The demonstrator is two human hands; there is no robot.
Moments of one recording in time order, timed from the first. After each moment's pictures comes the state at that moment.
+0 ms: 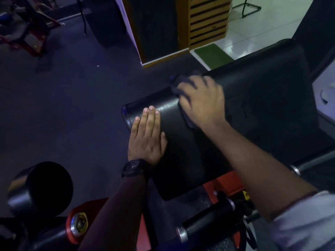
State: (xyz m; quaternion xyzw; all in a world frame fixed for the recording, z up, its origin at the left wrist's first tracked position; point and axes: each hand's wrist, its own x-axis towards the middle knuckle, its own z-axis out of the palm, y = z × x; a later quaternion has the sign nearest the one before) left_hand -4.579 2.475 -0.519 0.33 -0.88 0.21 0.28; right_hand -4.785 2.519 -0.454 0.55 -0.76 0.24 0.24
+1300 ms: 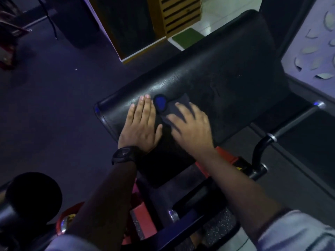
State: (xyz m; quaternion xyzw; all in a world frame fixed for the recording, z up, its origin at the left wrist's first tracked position) left_hand -4.612 2.486 -0.506 0.23 -0.93 0.26 0.13; right_hand -4.747 2.606 -0.551 0.50 -0.78 0.30 0.22
